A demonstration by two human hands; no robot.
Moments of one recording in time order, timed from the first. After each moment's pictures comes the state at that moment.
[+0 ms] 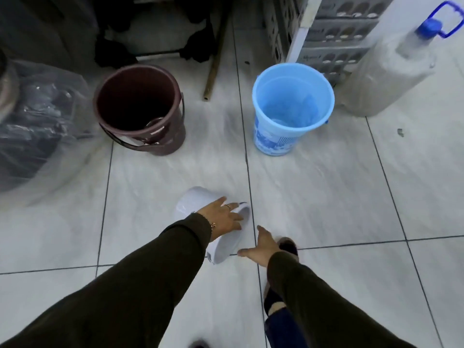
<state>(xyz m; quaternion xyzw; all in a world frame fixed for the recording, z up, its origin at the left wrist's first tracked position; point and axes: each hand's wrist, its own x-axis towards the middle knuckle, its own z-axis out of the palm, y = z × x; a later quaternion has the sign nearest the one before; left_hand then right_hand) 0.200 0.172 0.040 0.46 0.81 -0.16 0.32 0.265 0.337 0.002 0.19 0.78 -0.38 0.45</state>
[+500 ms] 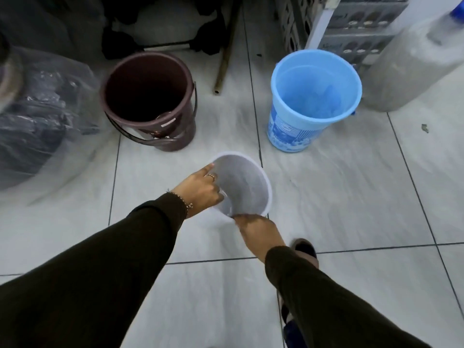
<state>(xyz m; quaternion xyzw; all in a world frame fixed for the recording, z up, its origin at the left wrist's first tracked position) 0.165 0.084 0.029 0.45 0.86 -0.21 0.11 0.248 0.278 -0.046 -0.19 0.96 -0.16 0.16</state>
